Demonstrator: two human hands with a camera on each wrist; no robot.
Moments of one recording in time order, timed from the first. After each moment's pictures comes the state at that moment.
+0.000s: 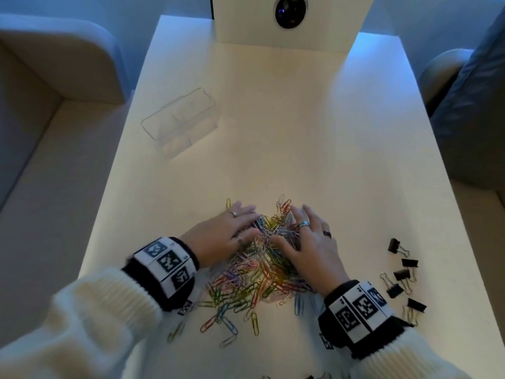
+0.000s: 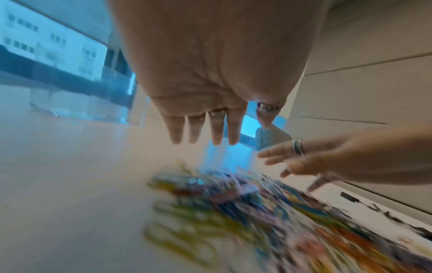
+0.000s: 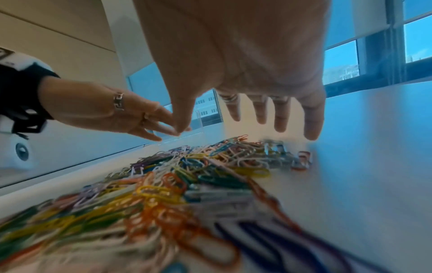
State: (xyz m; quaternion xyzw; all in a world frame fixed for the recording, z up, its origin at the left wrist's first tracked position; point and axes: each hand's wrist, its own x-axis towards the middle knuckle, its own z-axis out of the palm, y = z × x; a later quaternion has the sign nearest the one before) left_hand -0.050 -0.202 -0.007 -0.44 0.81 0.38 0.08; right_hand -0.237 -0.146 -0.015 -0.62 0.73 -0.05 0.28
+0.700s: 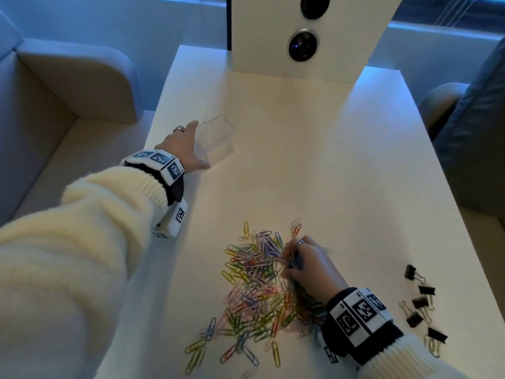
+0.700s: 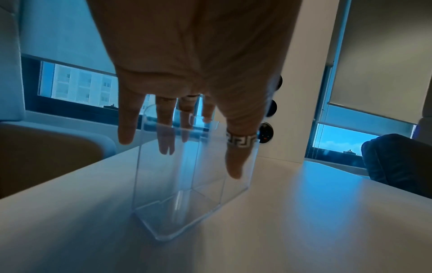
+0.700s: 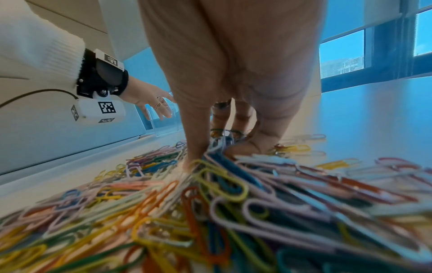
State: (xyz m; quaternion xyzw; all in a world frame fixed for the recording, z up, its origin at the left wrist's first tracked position) left_hand 0.028 -0.368 0.025 -0.69 0.70 0.20 -0.01; right_hand -0.214 -0.172 -0.019 -0.62 0.69 -0.05 0.38
